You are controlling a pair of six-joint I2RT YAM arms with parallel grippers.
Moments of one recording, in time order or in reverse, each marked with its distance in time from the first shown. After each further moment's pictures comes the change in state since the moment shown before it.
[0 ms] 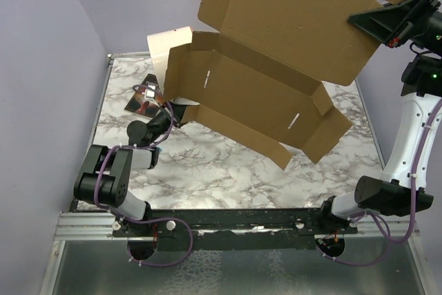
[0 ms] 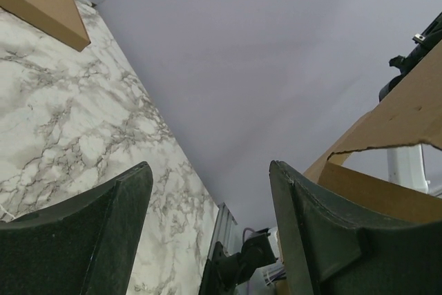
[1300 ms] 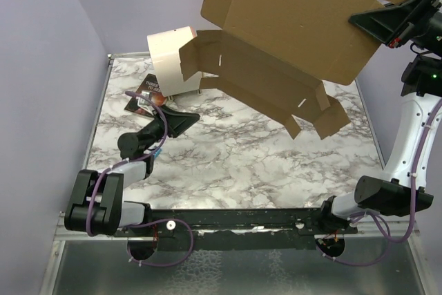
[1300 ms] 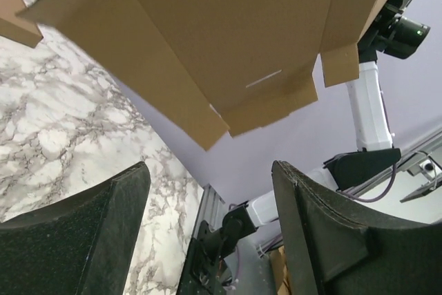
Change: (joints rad) left arm 0.033 -0.240 -0.095 0.001 0.092 -0.045; right arm -0.008 0.000 -0.014 0.043 0.007 0.024
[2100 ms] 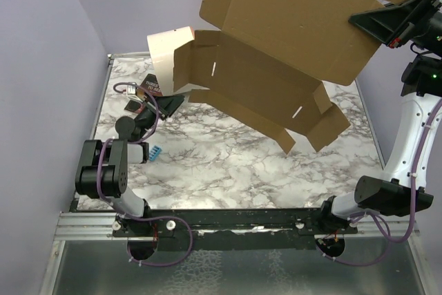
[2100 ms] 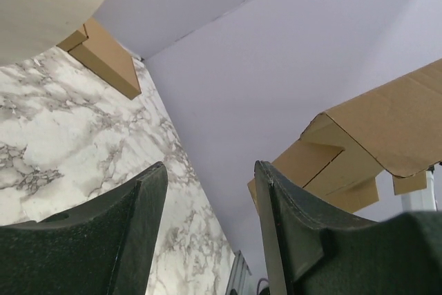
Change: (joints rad) left arm 0.157 0.280 0.103 0.001 -0.095 0.007; right arm 0.000 0.000 0.000 0.006 0.000 0.011
